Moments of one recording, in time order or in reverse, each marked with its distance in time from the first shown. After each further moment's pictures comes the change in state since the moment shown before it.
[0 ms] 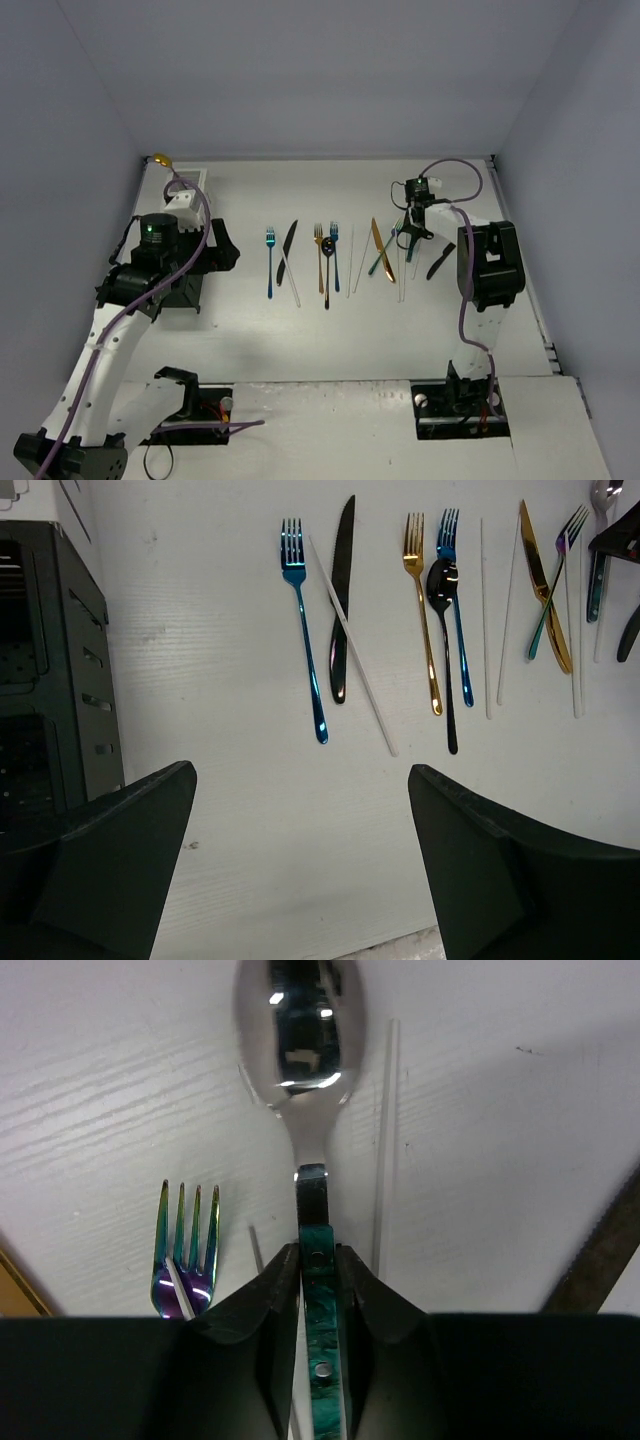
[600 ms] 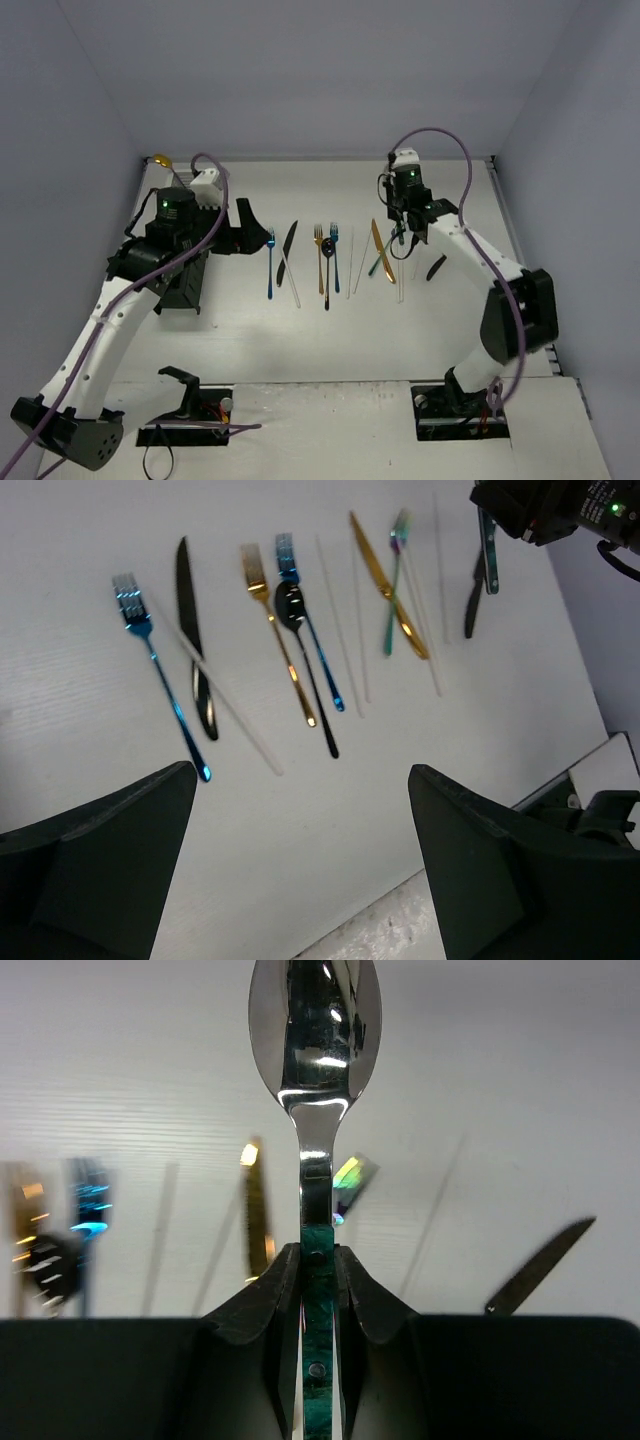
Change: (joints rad) left arm -0.126 0.146 0.179 0.043 0.158 -0.062; right arm 0.174 -0.359 -0.043 -0.013 -0.027 -0.266
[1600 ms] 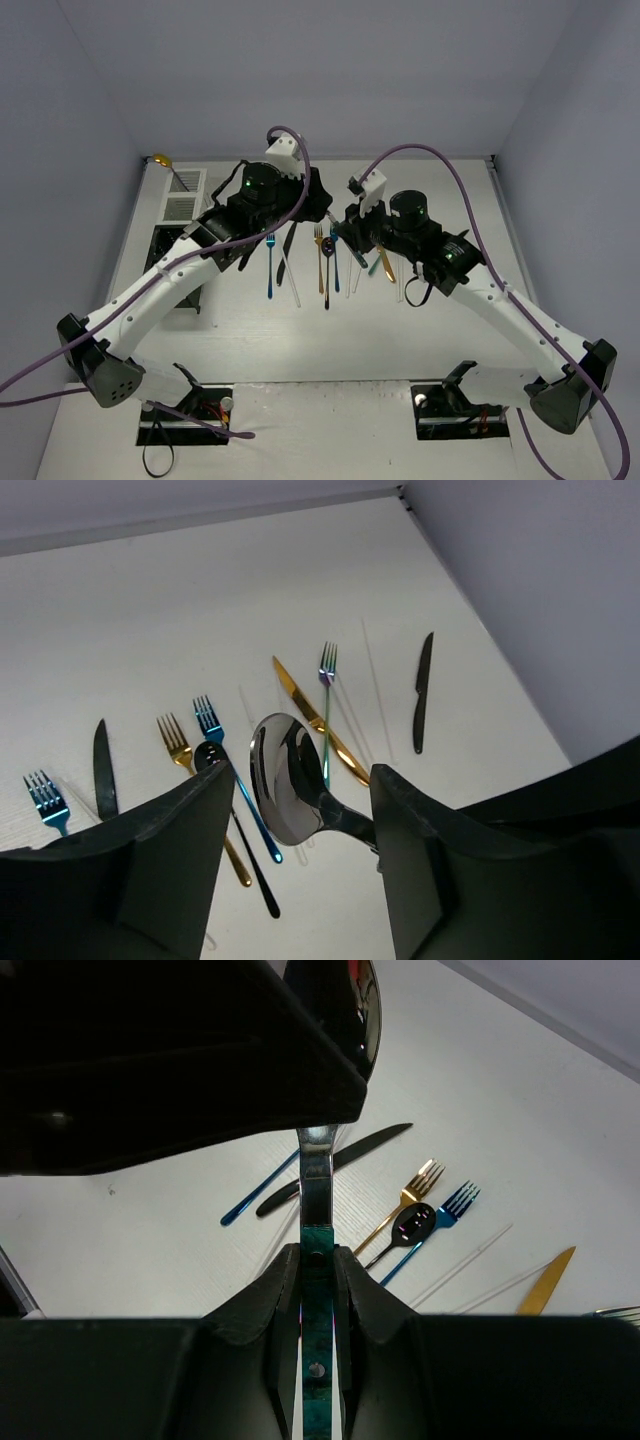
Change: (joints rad) left arm -0.403 0.331 0.262 0.318 -0.372 -0.026; right arm 0.357 -0.447 -0.086 -0.009 -0.432 -0.086
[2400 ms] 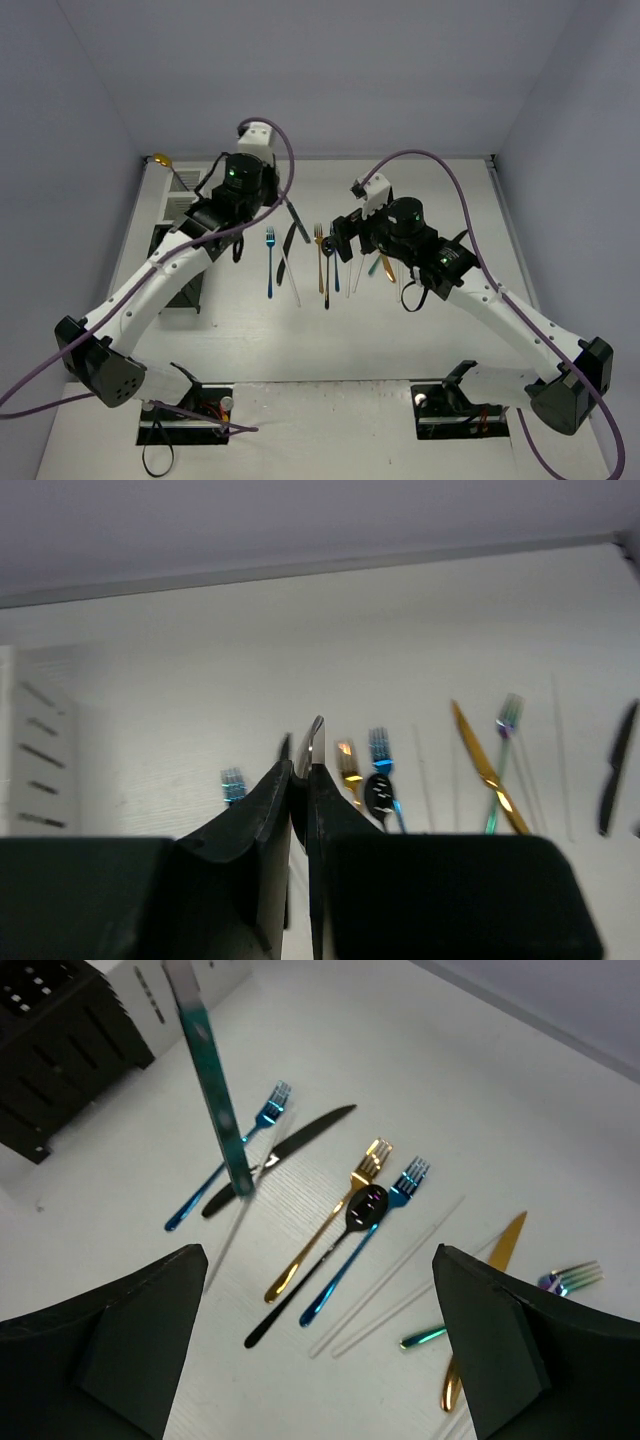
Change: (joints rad) left arm 0.116 0.004 -0.015 -0.021 -0.248 0.146; right arm 0.000 -0.006 -0.074 0.055 0.140 0.001
